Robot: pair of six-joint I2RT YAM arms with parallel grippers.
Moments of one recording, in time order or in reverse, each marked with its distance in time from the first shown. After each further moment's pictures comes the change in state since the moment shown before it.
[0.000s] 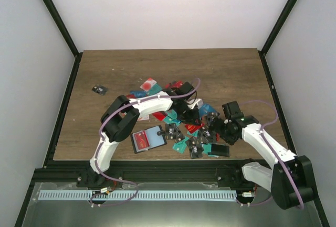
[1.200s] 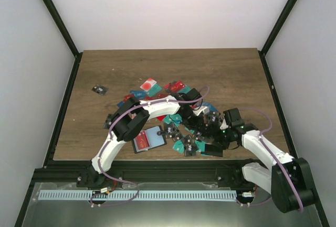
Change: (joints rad) left arm -0.062 0.130 0.071 -0.003 0.043 0.121; right arm -0.012 -0.022 -0.161 0.167 -0.319 -0.051
